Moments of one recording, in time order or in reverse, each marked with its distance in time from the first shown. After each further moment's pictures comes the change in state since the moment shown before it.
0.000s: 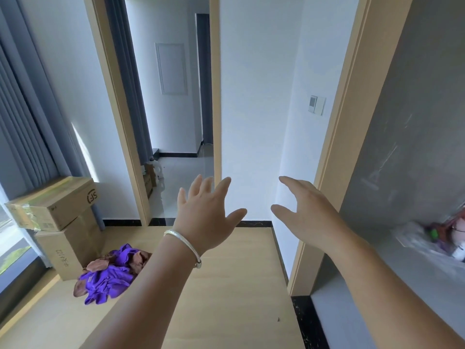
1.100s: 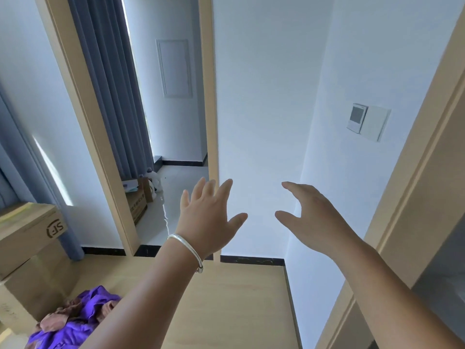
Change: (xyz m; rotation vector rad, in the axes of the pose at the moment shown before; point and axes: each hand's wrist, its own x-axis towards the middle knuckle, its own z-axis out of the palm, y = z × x) left_hand 0.422 -0.017 0.158 0.058 0.010 -0.042; right_hand 0.416 0.186 0.080 0.033 -0.067 -0.038
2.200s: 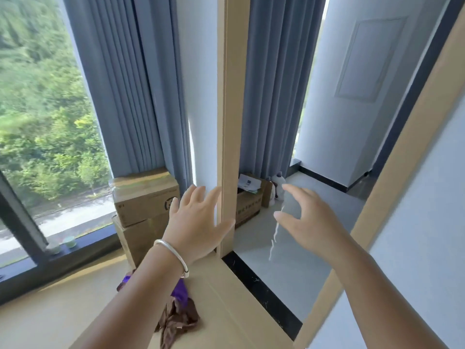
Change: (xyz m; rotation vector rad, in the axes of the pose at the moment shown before) left_hand 0.297 -0.317 0.084 0.162 0.144 -0.792; right_hand 0.530 -0.115 0.282 0.314 -0.400 -0.605
